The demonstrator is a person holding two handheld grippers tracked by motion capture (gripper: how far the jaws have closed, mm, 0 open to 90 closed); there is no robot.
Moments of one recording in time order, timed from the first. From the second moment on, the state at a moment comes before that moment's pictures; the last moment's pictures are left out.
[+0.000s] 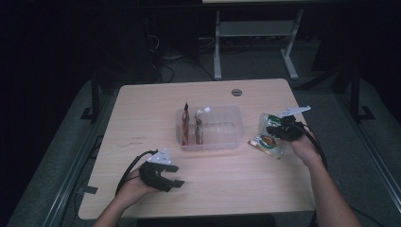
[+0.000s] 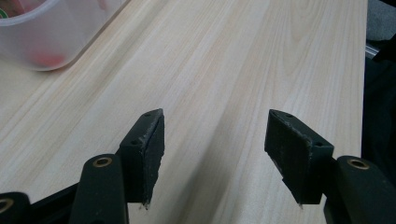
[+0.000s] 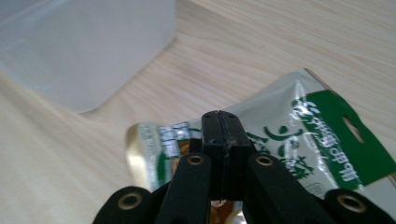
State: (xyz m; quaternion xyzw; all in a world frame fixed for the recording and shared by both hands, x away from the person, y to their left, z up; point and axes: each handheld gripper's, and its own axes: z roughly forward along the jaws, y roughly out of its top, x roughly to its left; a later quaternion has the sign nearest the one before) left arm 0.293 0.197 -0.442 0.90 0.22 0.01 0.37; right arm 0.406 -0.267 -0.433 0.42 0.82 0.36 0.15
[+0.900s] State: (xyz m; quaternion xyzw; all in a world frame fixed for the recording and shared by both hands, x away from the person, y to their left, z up) left arm 0.296 0.200 -0.447 0.90 0.23 0.01 0.36; right arm 0.484 -0.301 -0.471 0.52 0.77 0.31 0.20
